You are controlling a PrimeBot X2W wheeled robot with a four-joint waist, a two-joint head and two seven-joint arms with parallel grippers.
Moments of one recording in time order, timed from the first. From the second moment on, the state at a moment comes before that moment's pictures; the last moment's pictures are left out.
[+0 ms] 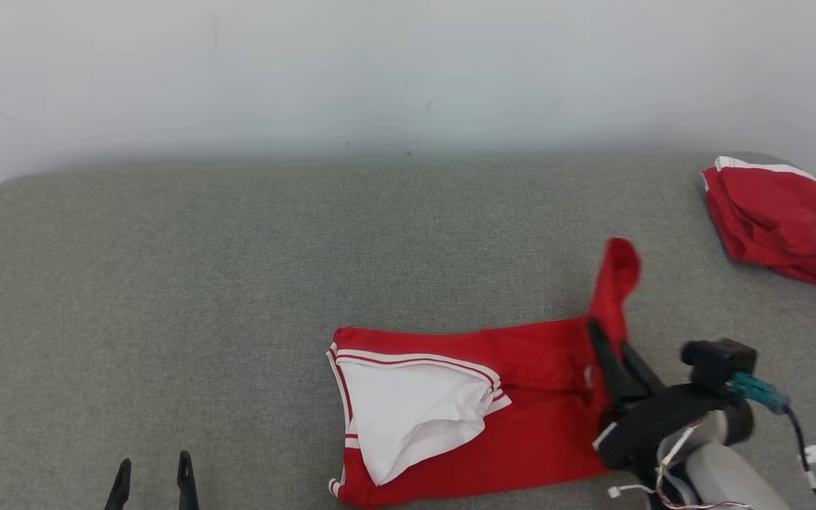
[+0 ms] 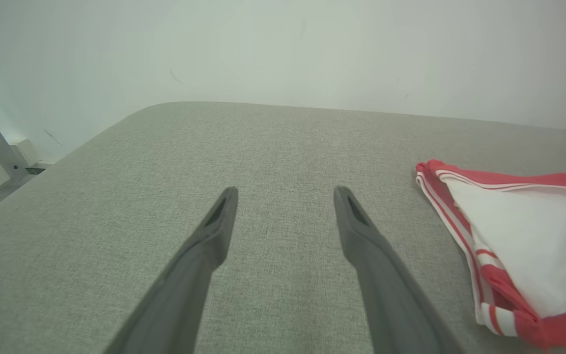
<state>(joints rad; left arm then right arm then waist) 0.10 0.05 0.08 0.18 -0.12 -0.06 -0.26 -0.32 -0.29 0.33 0.48 0.64 0.13 -0.17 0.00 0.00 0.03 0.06</state>
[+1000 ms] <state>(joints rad) 0.00 0.05 -0.03 0.24 -0.17 -0.04 -0.26 -0.53 -0.05 0.68 0.75 0.56 0.13 -0.20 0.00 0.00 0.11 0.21</state>
